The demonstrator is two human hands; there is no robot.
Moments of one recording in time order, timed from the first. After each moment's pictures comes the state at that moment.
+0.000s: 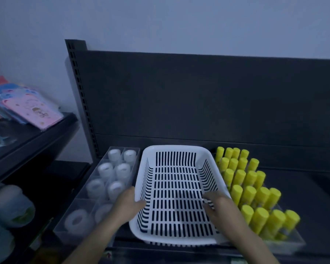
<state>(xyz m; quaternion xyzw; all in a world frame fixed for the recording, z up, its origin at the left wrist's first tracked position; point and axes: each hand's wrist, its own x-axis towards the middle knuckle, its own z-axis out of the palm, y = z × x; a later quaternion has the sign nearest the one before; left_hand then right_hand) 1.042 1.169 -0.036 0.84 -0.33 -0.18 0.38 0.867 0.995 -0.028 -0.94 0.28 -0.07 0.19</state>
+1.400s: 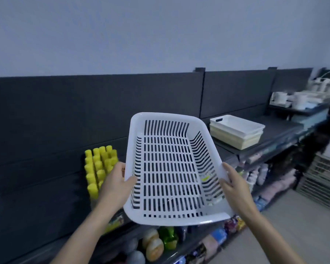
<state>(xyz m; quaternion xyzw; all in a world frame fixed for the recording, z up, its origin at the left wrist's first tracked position) 0.729 1.042 0.054 0.73 -0.46 -0.18 0.46 0.467 0.959 0.023 -0.68 0.53 -0.41 0.29</state>
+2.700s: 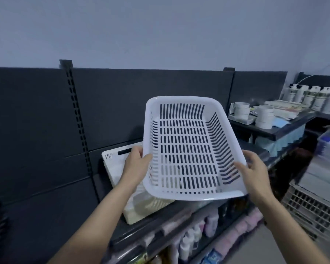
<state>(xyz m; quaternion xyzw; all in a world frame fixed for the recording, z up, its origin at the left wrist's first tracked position) 0.314 0.435 0.057 0.64 -0.47 -0.29 0.54 0.050 0.392 0.051 -0.57 0.55 -0.54 0.29</state>
